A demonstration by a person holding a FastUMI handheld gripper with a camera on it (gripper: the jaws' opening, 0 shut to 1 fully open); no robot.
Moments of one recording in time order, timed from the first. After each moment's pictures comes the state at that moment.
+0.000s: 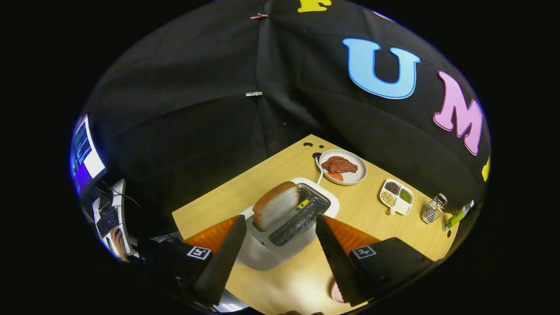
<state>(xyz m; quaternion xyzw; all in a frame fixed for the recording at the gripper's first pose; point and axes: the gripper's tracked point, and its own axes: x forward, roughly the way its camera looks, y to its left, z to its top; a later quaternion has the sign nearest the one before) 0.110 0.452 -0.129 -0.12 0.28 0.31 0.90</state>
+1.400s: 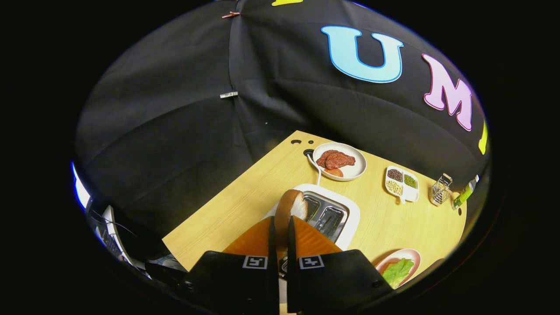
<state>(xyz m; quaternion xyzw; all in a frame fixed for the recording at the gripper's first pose) 0.153 0.483 -0.149 -0.05 0.29 0.23 0.93</state>
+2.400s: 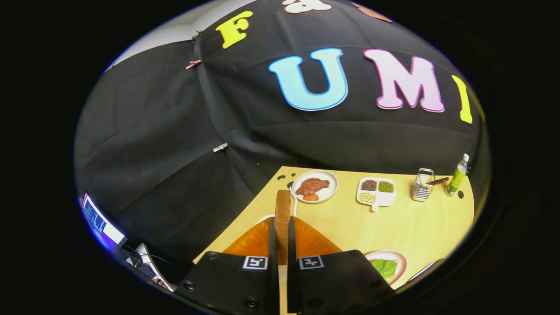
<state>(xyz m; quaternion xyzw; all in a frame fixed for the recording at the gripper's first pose) 0.145 0.338 -0.035 0.09 0.23 0.22 0.95</state>
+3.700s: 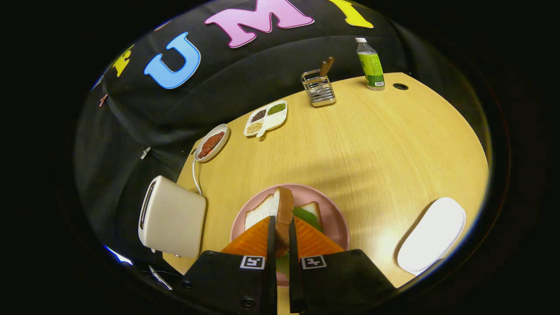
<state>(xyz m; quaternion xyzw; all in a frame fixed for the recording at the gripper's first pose) 0.130 0.108 -0.290 0.23 0.37 0.05 0.90</state>
